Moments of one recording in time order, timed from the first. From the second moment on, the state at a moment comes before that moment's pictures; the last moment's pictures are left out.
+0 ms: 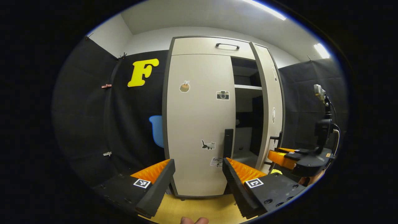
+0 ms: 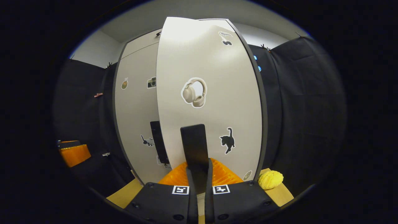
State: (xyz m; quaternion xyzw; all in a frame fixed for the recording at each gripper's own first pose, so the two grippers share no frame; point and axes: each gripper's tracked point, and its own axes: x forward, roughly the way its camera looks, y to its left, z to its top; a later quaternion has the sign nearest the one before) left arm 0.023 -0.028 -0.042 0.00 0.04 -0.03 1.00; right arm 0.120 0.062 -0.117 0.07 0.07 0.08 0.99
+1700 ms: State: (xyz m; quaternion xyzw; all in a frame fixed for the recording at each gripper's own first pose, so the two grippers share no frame) left arm 0.100 -0.103 -0.040 0.05 0.03 -0.04 1.00; right arm 0.051 -0.104 -0.090 0.02 0.05 -0.05 1.00
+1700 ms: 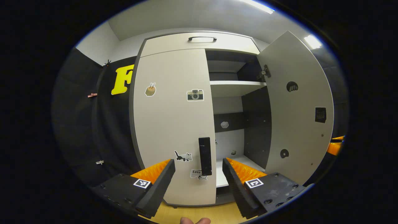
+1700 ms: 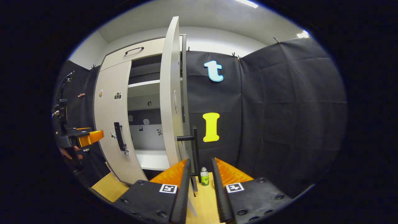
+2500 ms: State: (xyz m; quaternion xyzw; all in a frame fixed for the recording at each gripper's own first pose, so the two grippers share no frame) left arm 0.219 -0.121 -0.081 0.04 0.04 -0.02 1.00; right arm 0.021 -0.132 -0.069 -0.01 0.03 -0.09 1.00
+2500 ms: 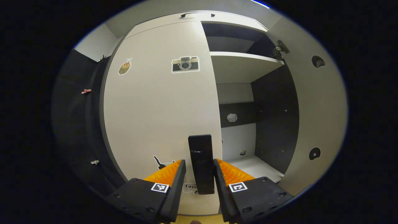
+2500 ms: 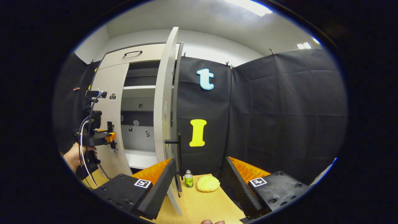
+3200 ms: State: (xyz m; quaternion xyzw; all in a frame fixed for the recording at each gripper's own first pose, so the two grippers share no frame) left arm 0.221 -0.124 -0.088 0.00 0.04 -0.01 1.00; right arm -0.002 -0.159 -0.065 0.00 0.03 -0.13 0.99
